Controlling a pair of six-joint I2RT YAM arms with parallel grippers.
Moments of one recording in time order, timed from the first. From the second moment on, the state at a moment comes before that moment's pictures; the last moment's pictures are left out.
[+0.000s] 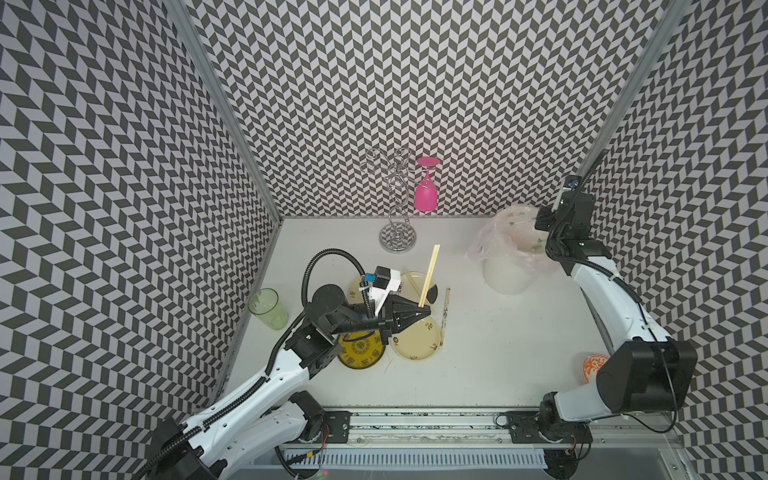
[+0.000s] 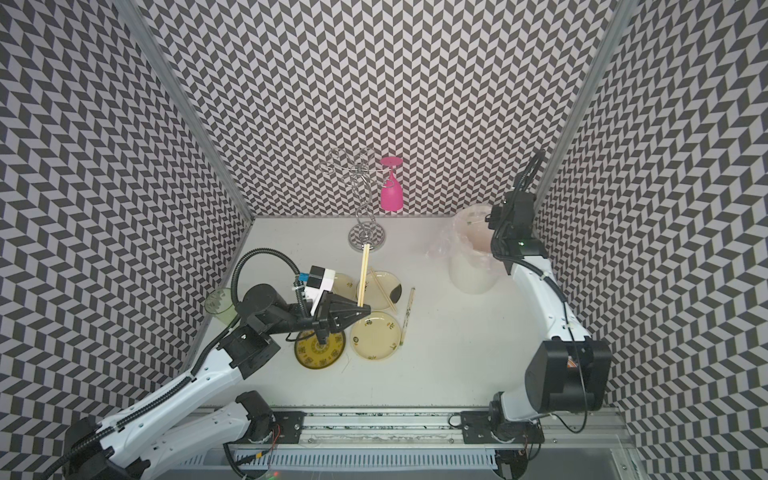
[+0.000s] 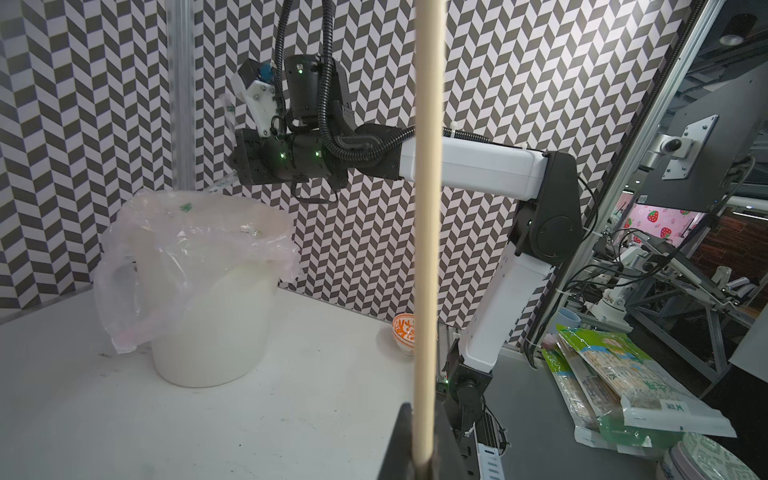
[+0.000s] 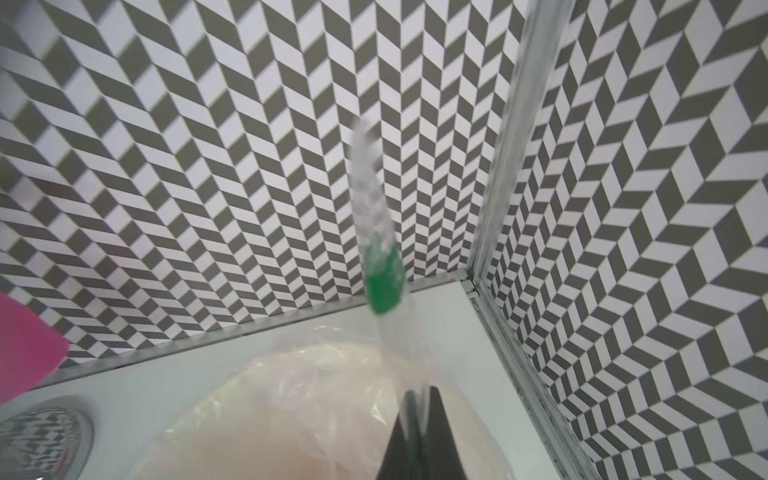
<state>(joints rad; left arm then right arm) -0.70 0.89 0.69 0.33 0.78 -0.35 0.00 1.48 1.34 -0.19 0.32 0.05</state>
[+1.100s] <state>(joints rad) -0.69 0.74 0.52 0.10 0.45 -0.67 0.05 1.54 1.48 -0.53 0.26 0.17</state>
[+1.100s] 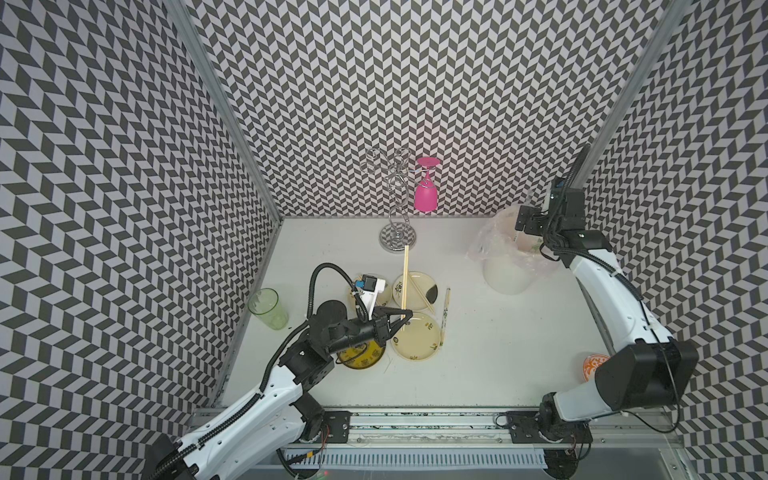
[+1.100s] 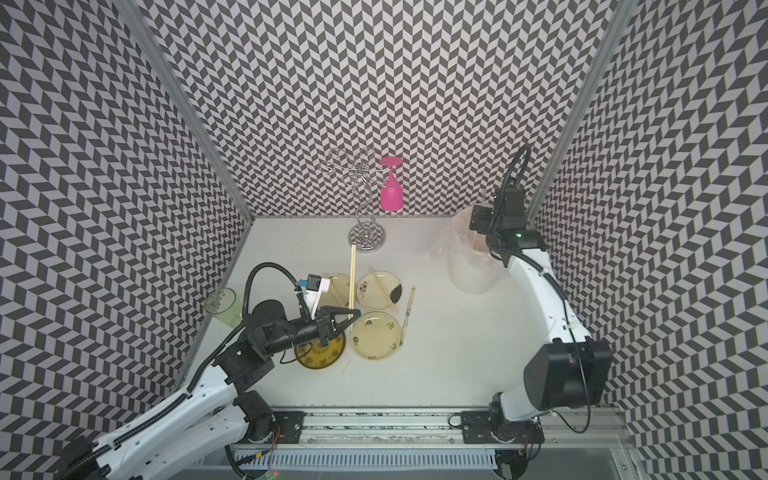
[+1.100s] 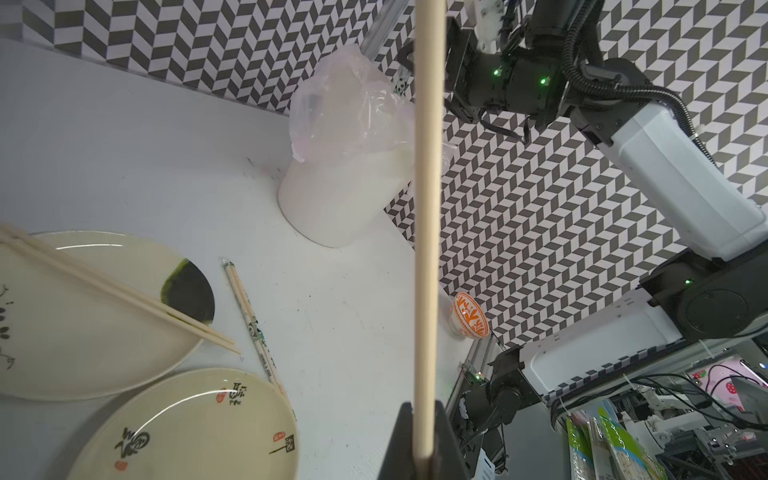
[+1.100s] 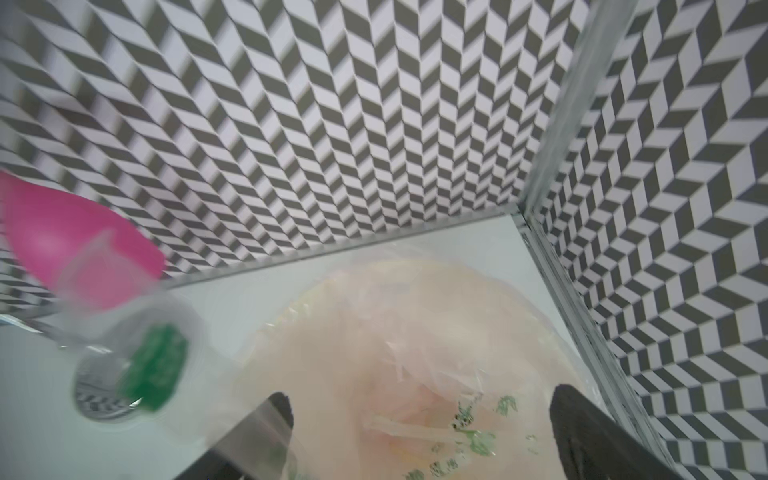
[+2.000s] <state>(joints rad) -0.67 0.80 0.58 0.07 0.44 -0.70 -0.25 1.30 1.14 -0.16 -0.58 0.95</state>
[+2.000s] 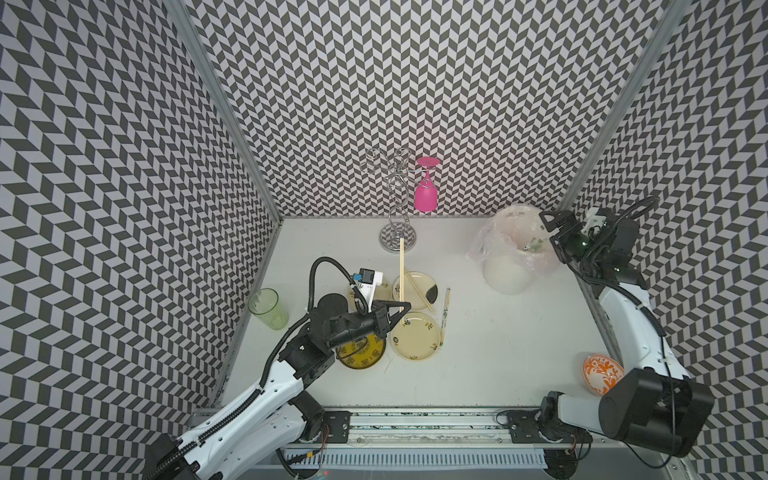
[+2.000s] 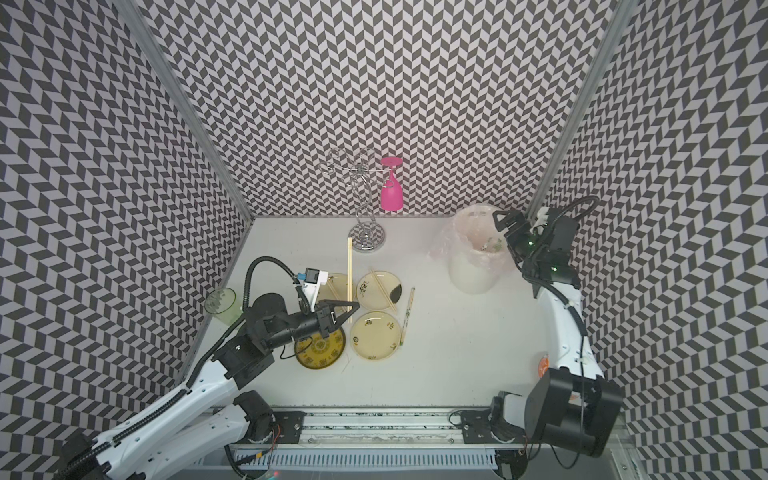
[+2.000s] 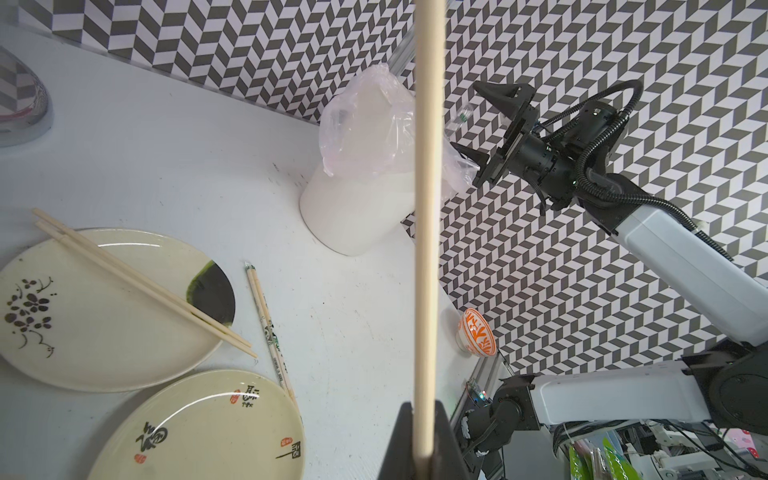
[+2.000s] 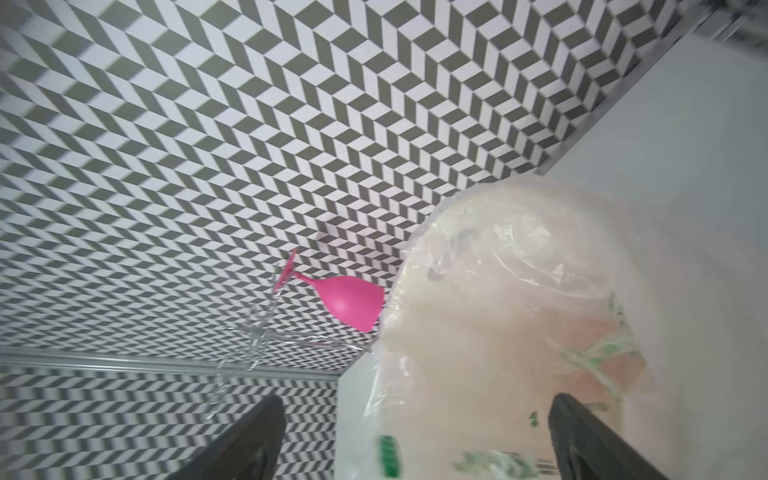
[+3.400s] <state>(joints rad) -0.65 0.12 0.05 -0.16 0.29 -1.66 0.42 1.25 1.22 -0.04 -0.56 0.82</state>
